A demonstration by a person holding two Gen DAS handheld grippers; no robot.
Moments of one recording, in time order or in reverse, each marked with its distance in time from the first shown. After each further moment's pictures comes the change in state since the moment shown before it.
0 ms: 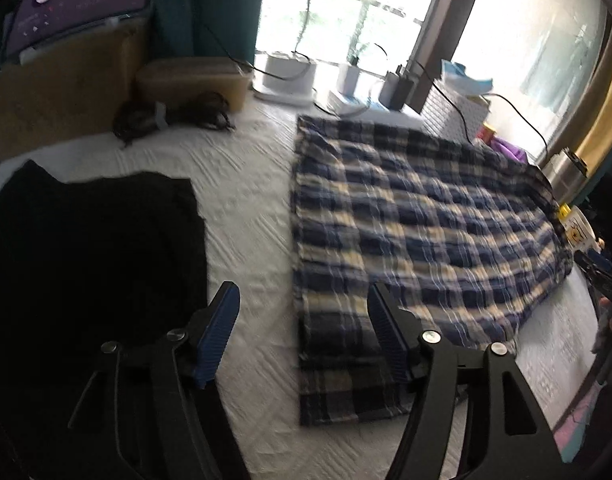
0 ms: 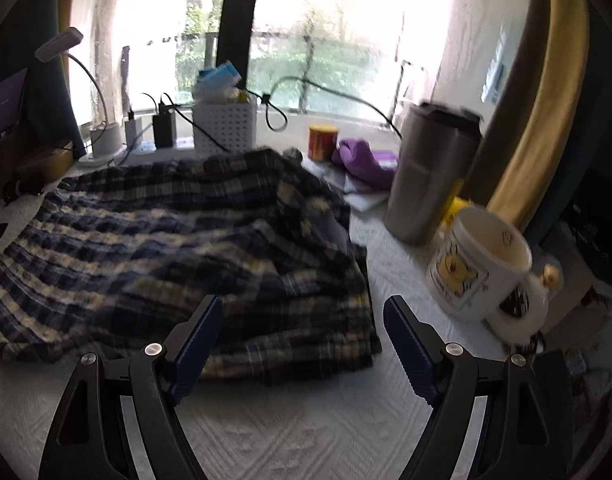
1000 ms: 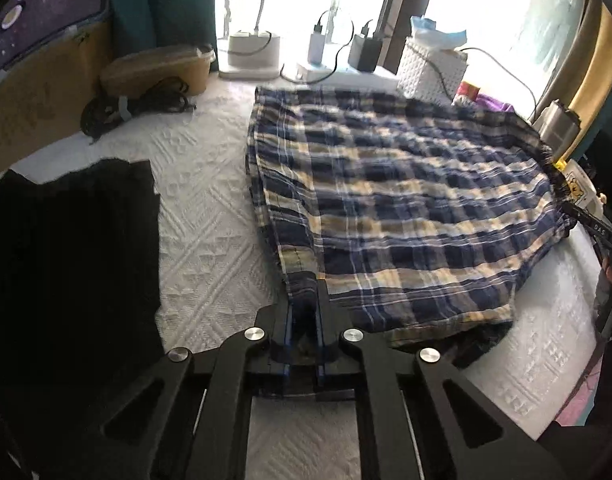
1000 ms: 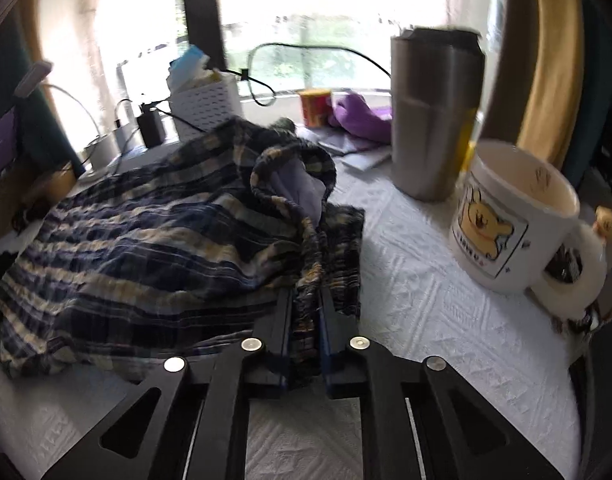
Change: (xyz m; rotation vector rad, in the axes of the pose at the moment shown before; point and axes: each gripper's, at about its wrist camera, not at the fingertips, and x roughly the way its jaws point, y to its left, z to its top) left arm 0.005 -0.032 -0.012 0.099 0.063 0.016; right arm 0.031 -0.029 -0.003 0.075 0.036 0.124
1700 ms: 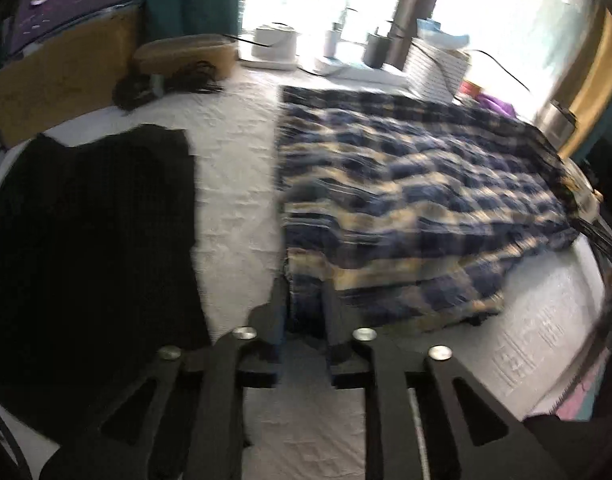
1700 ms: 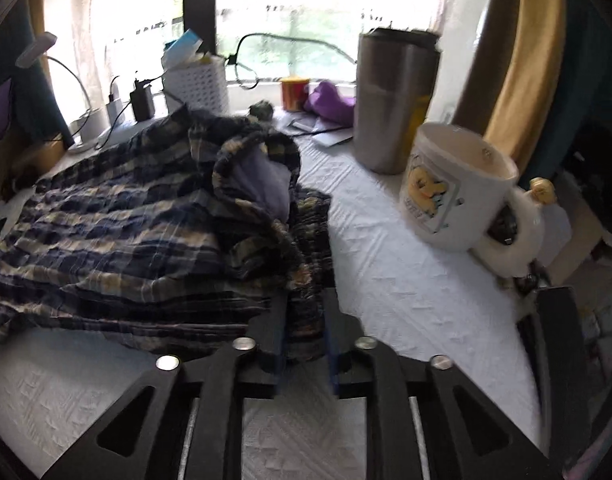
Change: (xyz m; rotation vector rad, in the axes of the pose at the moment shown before) left arm -0.020 0.020 -0.019 -0.052 0.011 0.048; right arm -0.030 -0.015 -0.021 -0.019 0.041 -0.111
